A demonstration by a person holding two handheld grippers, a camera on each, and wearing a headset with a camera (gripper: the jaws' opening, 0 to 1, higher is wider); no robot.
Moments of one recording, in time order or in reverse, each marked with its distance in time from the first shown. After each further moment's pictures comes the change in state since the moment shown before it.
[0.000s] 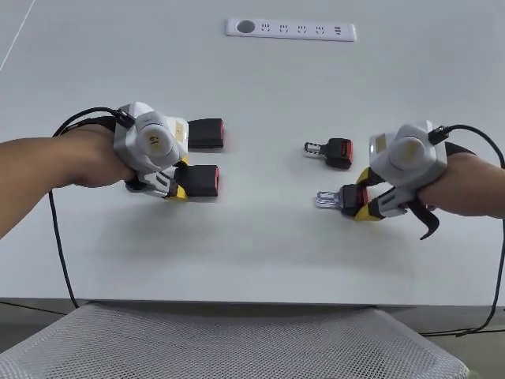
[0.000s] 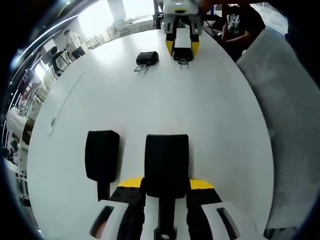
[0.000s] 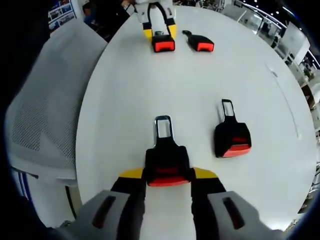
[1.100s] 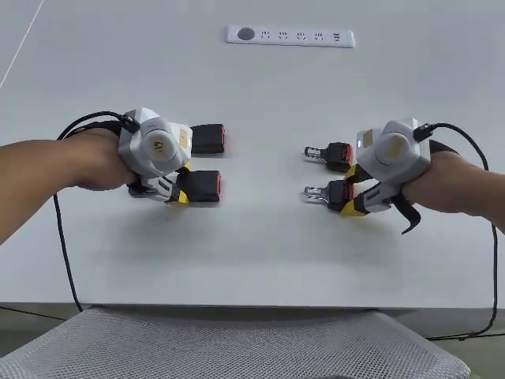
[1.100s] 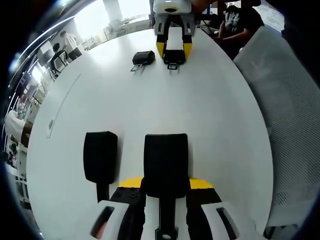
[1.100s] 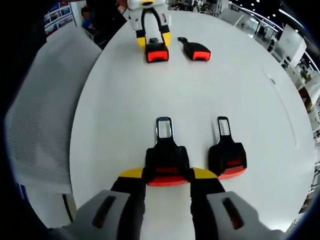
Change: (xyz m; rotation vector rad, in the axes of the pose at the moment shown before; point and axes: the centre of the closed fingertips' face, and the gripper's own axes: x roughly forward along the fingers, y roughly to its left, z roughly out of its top) left arm 0.000 0.002 0.000 0.012 0.005 -0.018; right arm 0.012 -0.011 0.031 -0.002 -0.049 -0.034
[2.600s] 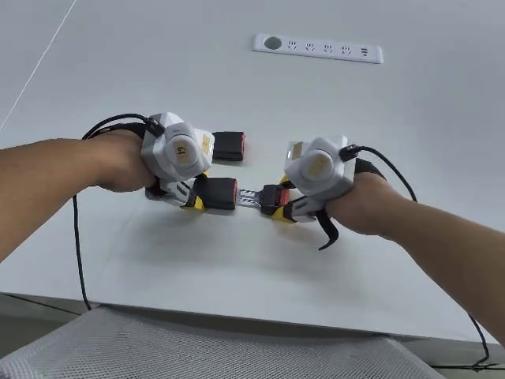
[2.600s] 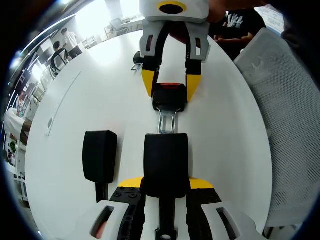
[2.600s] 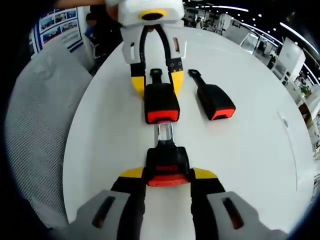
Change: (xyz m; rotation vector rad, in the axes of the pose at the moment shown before) left arm 0.014 0.014 -0.011 -0.014 0.002 -0.010; right arm 0.058 0.002 0.122 -0.043 -0.143 -0.022
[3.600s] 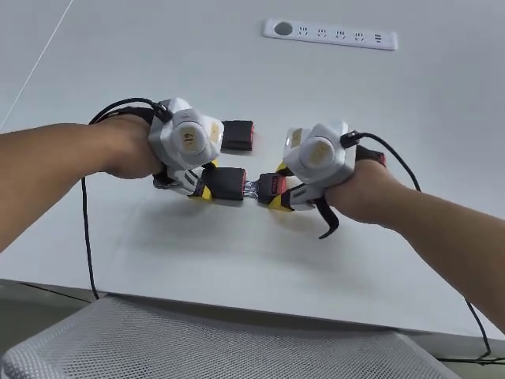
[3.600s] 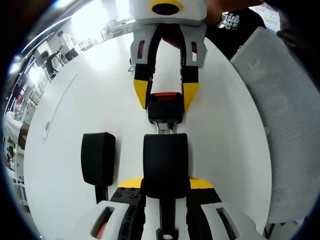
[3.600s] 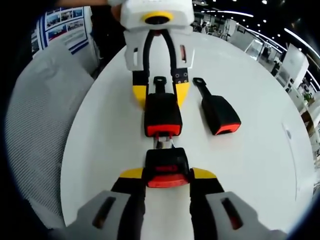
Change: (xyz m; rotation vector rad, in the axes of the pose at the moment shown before) left arm -0.002 -0.004 0.003 0.024 -0.004 -0.029; right arm 0.010 -0.001 0.020 -0.046 -0.034 0.020
